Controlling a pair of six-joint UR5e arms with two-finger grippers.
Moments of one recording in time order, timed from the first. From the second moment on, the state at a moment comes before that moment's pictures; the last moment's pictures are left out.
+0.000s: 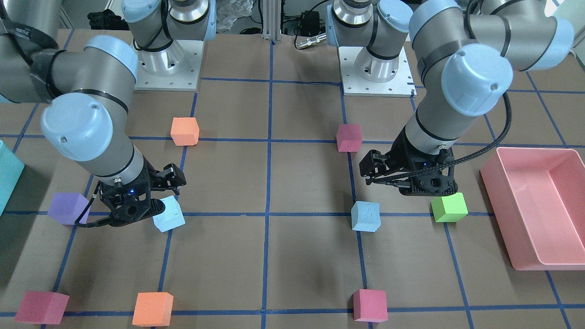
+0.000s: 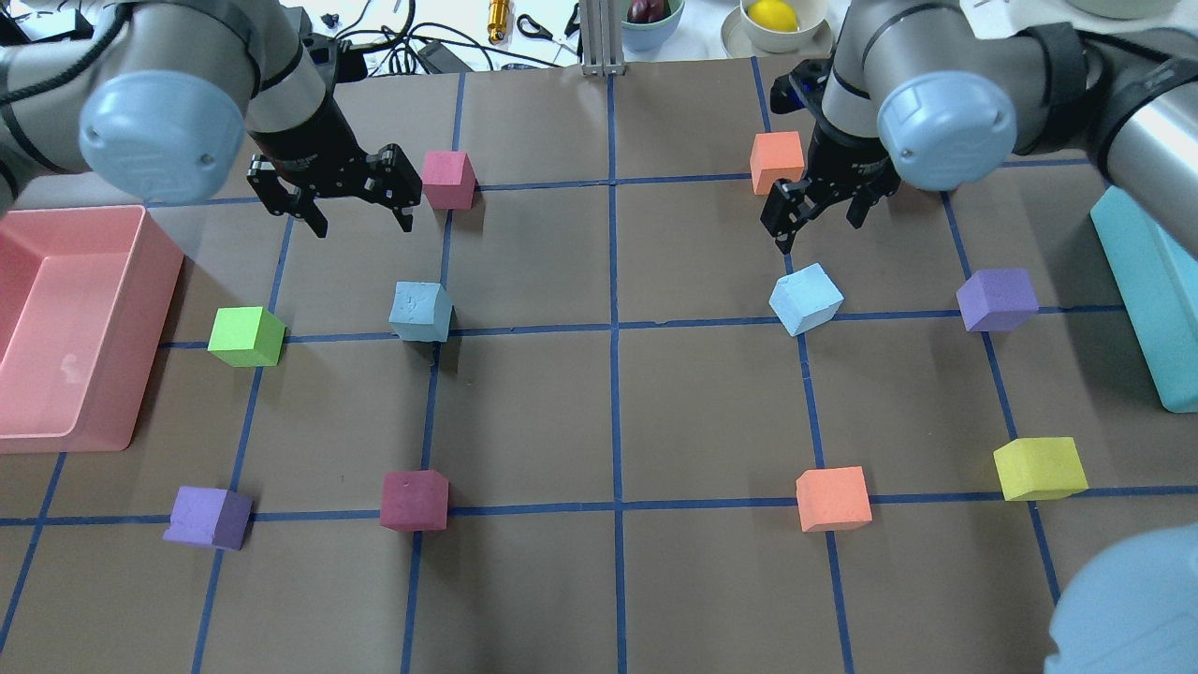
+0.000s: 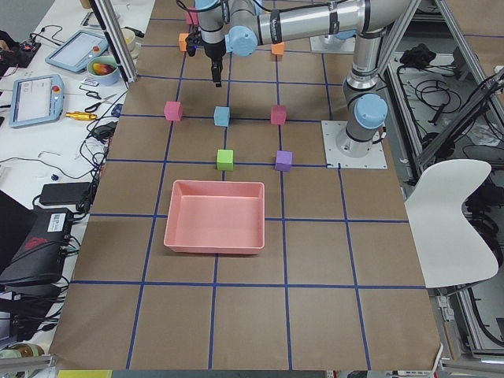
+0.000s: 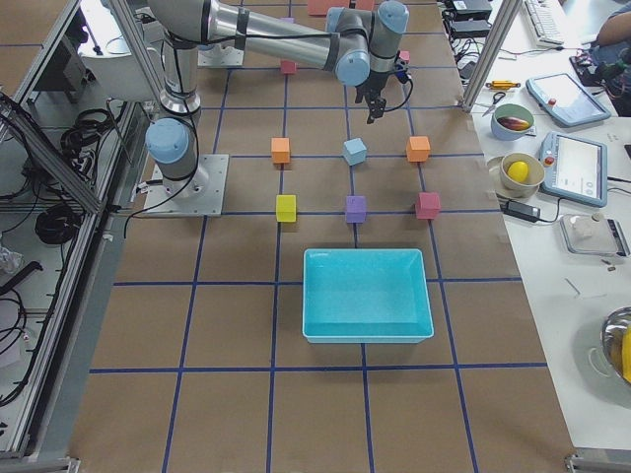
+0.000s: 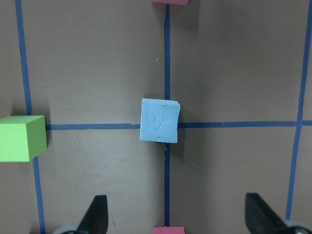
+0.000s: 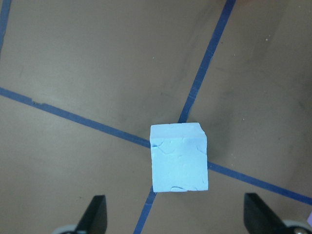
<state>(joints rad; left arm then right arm) -1.54 -1.80 -1.62 -1.31 1.55 0.02 1.57 -1.23 1.64 -1.89 -1.57 -0.36</state>
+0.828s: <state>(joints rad) -1.54 -1.93 -1.75 -1.06 1.55 0.04 1.57 -1.12 1.73 -2.07 -1.63 -0.39</state>
